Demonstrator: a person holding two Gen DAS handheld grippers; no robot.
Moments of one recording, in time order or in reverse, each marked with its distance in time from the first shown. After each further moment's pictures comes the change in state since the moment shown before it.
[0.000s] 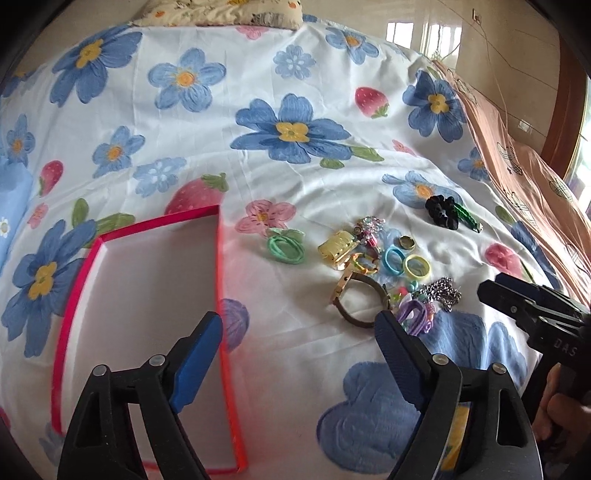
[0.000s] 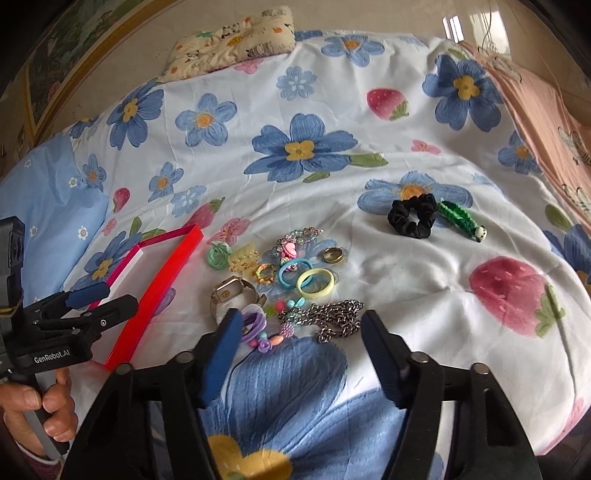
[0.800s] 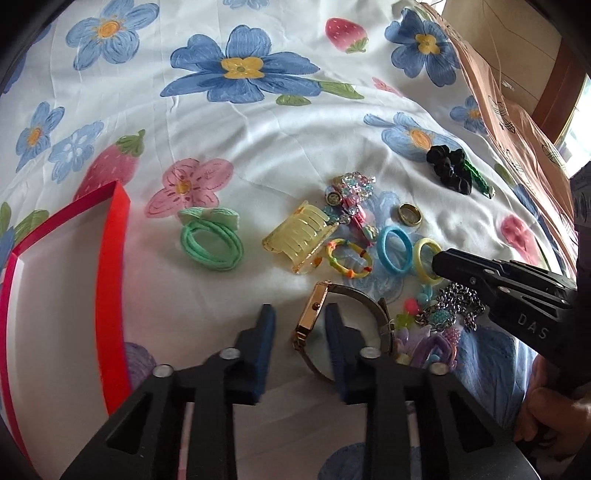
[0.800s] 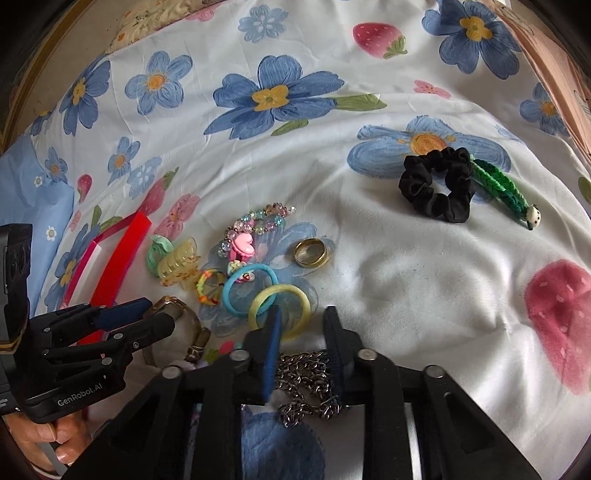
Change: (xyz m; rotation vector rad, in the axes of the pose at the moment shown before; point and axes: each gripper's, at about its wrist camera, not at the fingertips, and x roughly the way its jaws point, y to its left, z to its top) left arm 0.135 -0.018 0.045 0.057 0.206 -0.110; right arm 0.097 -0.027 0.028 0.058 0.194 -0.022
